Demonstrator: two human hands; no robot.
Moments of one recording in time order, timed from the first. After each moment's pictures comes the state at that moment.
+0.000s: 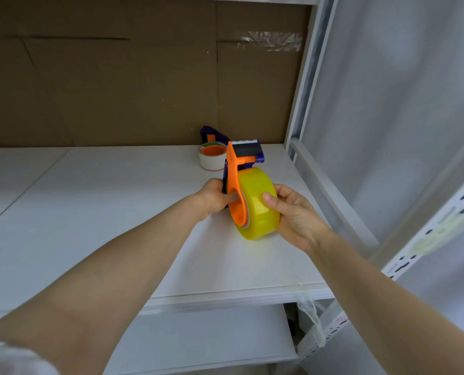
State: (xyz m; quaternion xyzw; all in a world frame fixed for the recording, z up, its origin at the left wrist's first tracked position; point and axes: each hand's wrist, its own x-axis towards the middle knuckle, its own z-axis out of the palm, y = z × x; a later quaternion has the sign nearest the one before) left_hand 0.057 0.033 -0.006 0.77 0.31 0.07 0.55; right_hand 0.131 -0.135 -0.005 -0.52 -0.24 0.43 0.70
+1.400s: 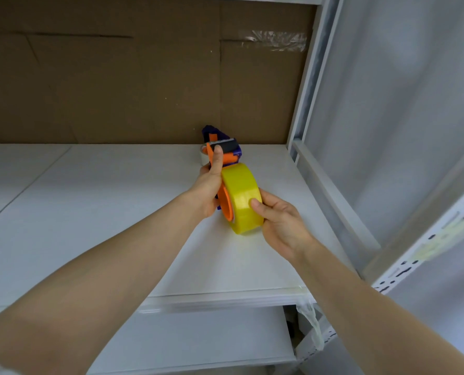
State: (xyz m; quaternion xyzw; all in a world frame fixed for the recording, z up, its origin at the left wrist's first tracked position) left_hand 0.056 0.022 0.016 0.54 0.36 0.21 0.73; right_hand 0.105 -0.126 -0.008 -0.51 -0.23 0.41 0.72
